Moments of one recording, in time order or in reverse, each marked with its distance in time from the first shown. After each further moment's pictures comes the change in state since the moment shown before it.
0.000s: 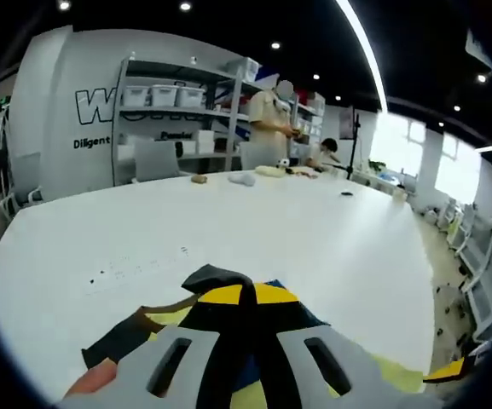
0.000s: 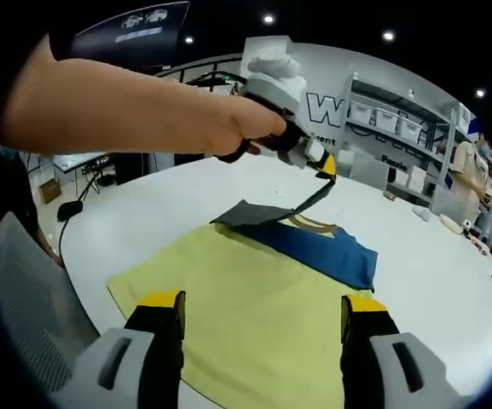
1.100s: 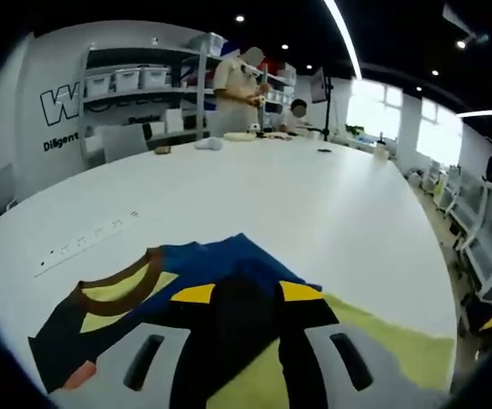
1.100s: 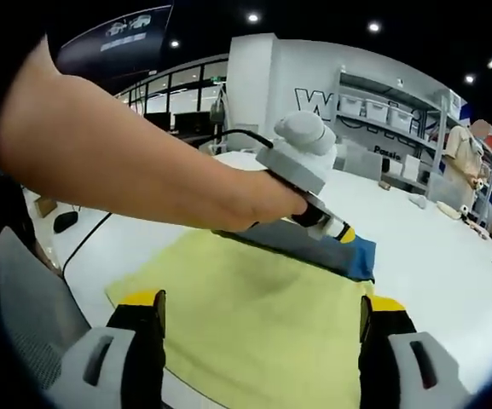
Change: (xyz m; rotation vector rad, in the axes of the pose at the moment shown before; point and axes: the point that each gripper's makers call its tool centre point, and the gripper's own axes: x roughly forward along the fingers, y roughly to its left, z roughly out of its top) left arm 0.050 -0.042 -0.076 0.131 0.117 -0.085; right arm 0.001 -0.004 -0.004 0.063 0.005 -0.013
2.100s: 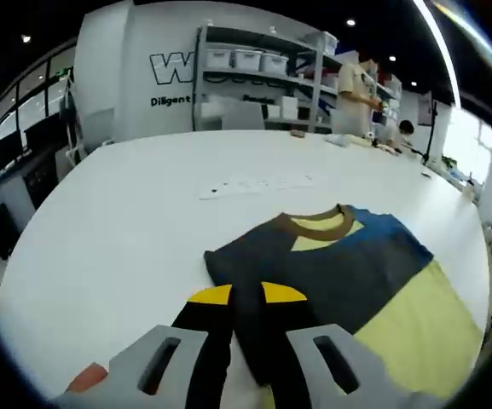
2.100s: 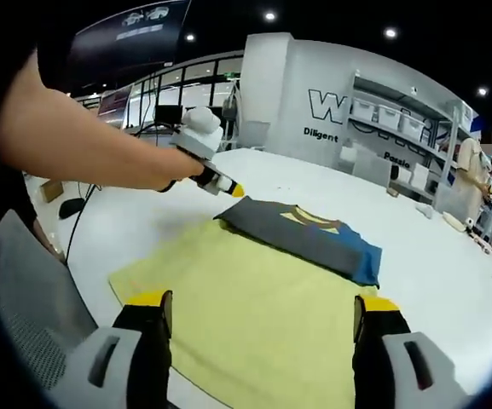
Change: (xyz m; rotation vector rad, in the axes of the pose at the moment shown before) left arm -0.150 0.201 -0.088 -0.329 0.055 0.492; right arm 0.000 0.009 -0.001 -0.060 0.010 0.031
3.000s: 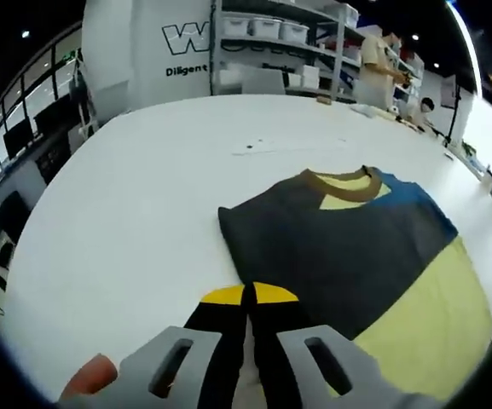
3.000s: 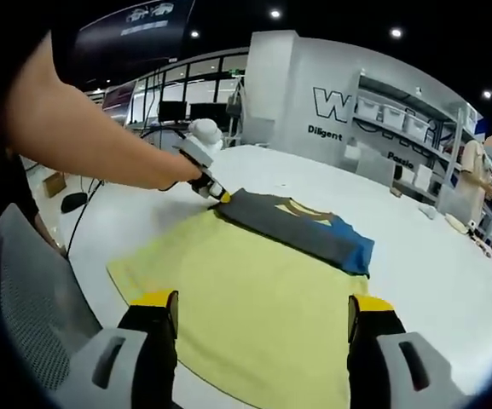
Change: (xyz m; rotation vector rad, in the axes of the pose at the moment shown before) left arm -0.007 0.039 -0.033 0.022 0.139 0.074; right arm 0.001 0.002 -0.004 -0.019 0.018 0.014
